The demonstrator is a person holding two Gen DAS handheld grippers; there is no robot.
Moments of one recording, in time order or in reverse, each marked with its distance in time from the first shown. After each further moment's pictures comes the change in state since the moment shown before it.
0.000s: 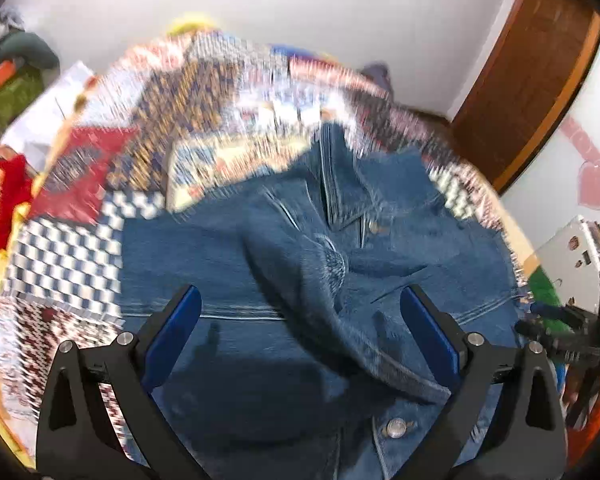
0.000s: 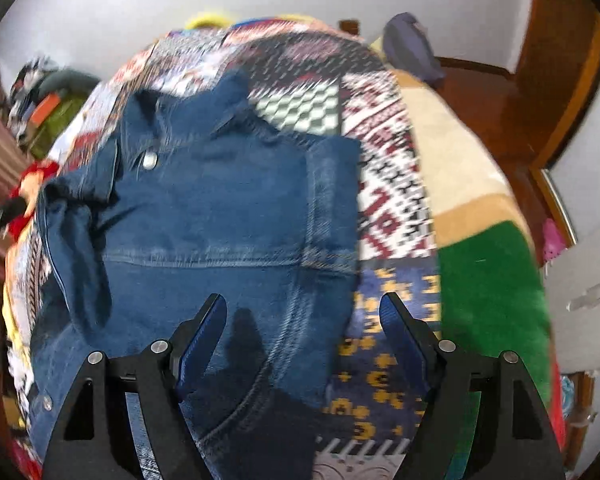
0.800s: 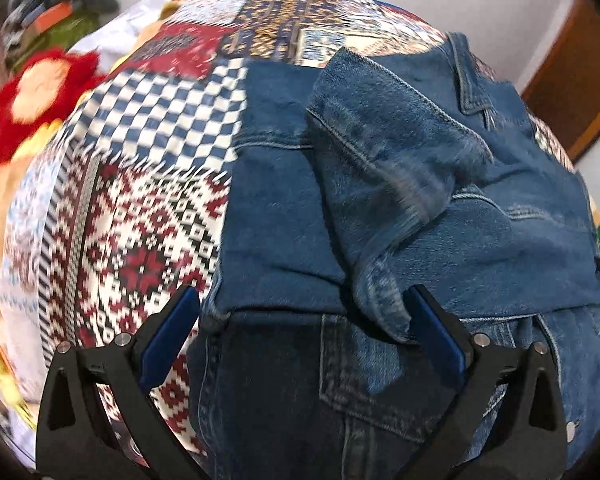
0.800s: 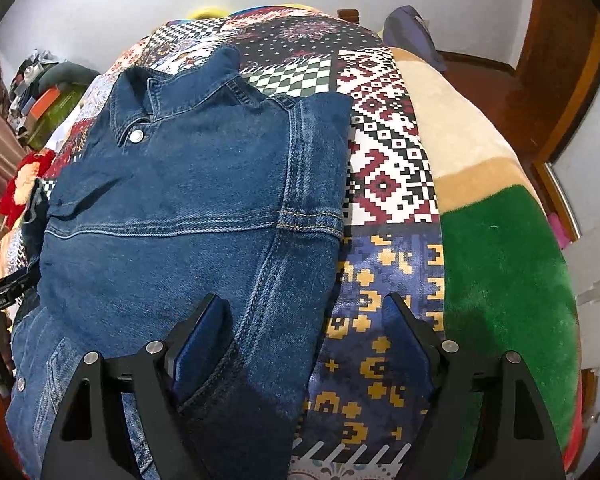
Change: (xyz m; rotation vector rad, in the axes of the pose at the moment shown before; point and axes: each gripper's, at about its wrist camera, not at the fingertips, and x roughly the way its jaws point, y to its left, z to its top) left arm -0.003 0.094 -0.121 -0.148 0.073 0.162; right arm 0.019 -0.015 -0.020 0.008 -0.009 0.003
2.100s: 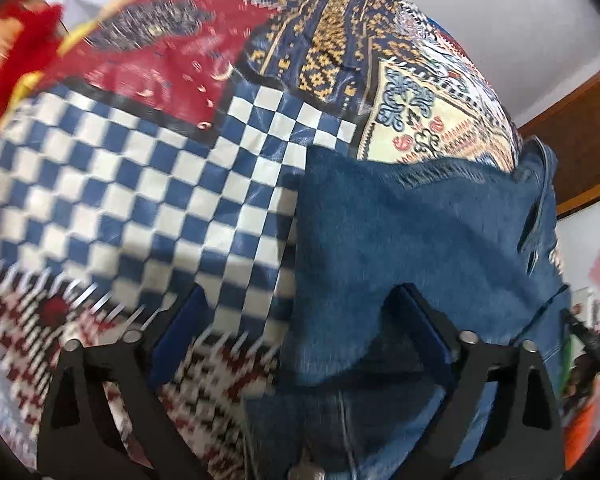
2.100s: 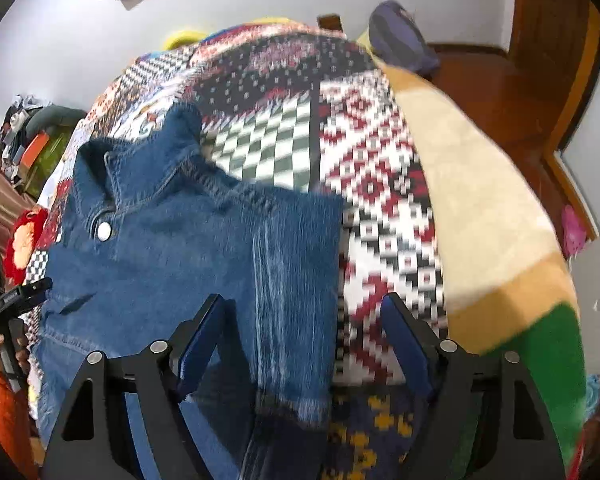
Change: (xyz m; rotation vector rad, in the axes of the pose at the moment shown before) left arm 0.094 0.065 0.129 -0.158 0.135 -0.213; right arm 0.038 -0.022 0.082 0.113 -0.041 0.043
